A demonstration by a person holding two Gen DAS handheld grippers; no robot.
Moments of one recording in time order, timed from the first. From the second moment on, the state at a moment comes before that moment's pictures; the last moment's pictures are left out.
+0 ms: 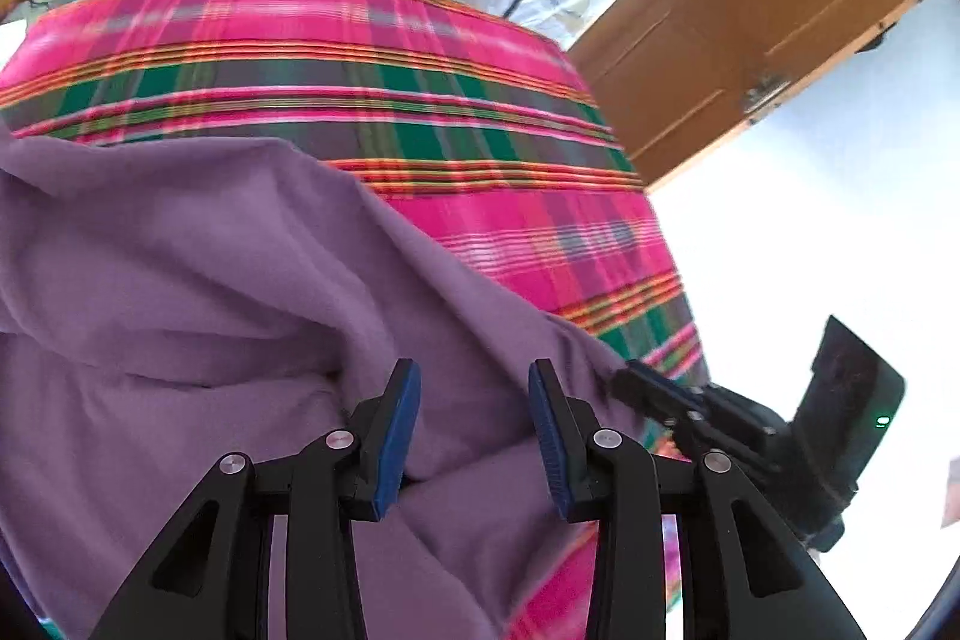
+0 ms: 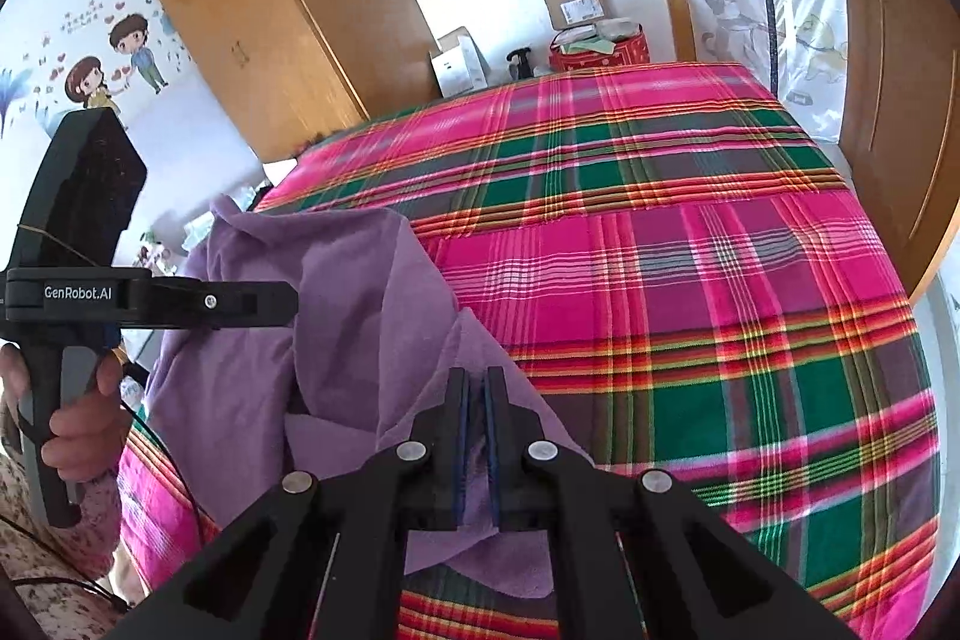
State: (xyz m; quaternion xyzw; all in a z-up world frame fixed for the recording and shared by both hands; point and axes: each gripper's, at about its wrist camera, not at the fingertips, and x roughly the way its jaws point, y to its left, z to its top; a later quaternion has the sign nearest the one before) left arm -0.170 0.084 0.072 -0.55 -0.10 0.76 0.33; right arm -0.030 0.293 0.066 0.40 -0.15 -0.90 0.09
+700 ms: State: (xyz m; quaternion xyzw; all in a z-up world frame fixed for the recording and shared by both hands) left arm -0.179 0.127 0.022 -0.61 -0.18 0.69 0.34; right arm -0.018 0.298 0.062 0.39 -0.18 -0.90 0.09
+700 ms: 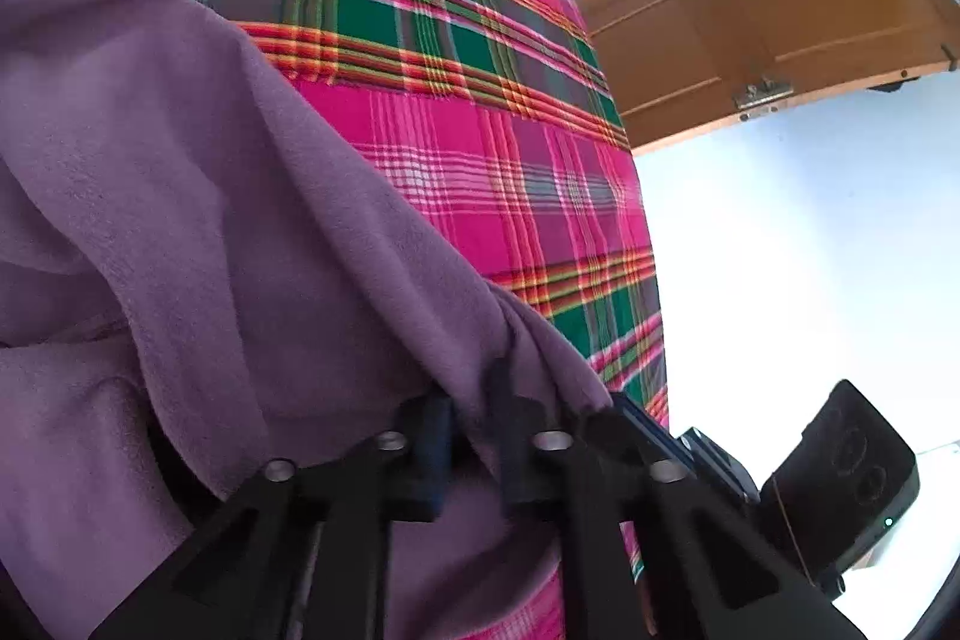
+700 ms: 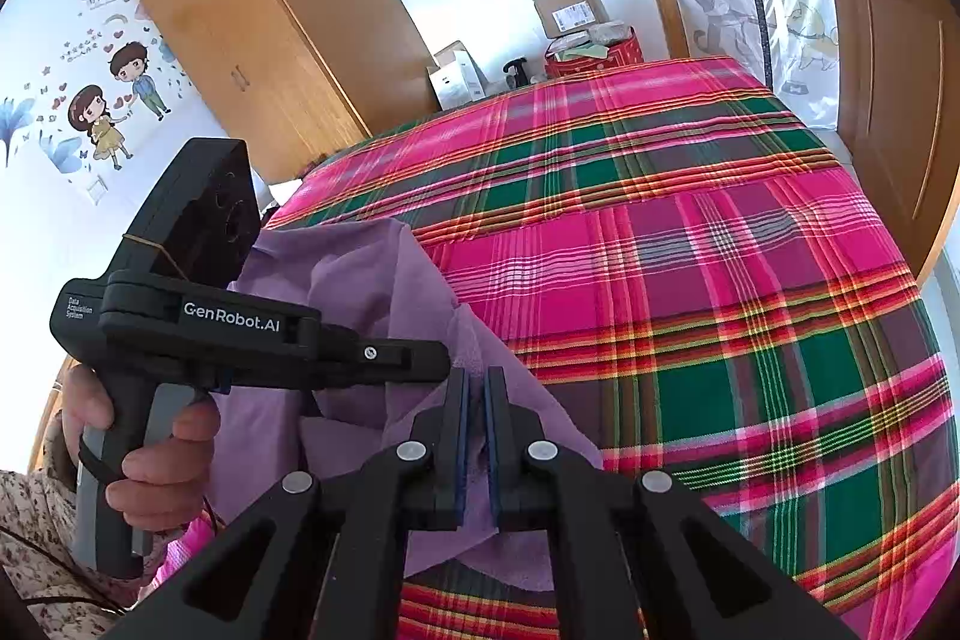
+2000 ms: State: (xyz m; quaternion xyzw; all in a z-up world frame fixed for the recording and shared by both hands) left arm -0.151 0.105 0.053 -0.56 -0.18 0.72 0.37; right arm 0.048 0.308 0.068 0.35 -0.23 -0.91 0.05
